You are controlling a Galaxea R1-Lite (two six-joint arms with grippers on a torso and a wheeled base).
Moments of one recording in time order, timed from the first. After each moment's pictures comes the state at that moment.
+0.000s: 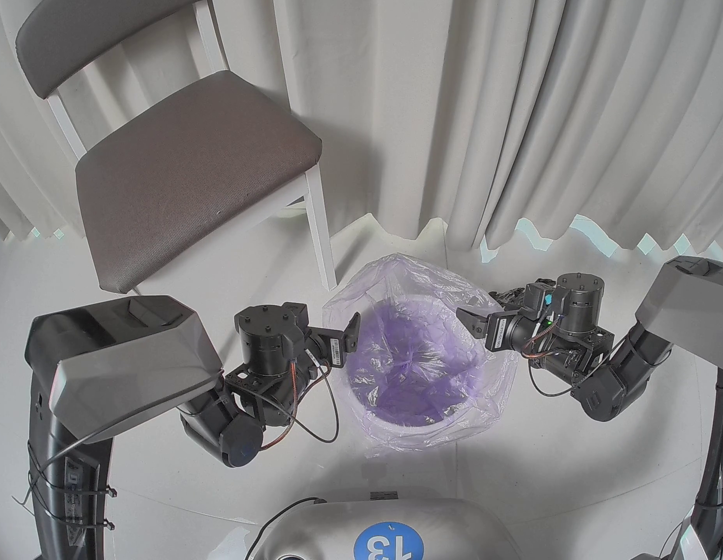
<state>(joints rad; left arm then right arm) -0.54 2.35 -0.93 -1.28 0.26 -0.07 0.34 2.22 -0.82 -1.16 0.04 0.22</state>
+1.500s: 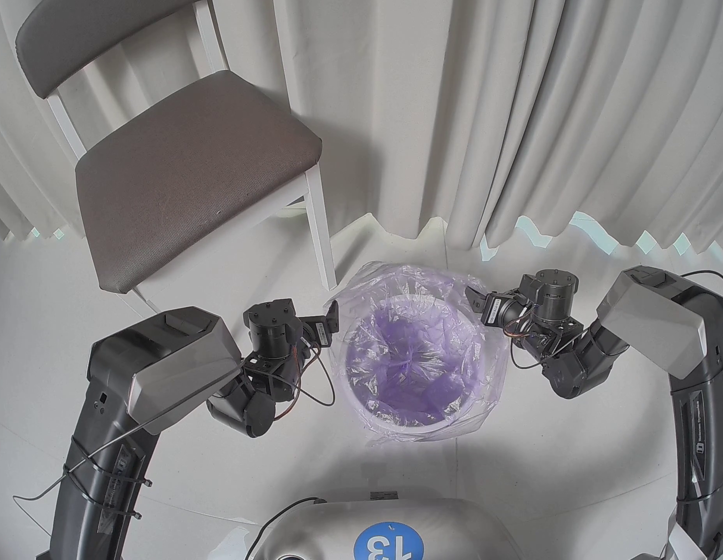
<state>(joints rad) -0.42 2.61 -1.27 -1.22 0.28 -0.19 0.26 2.48 -1.16 -1.12 -0.10 0.31</state>
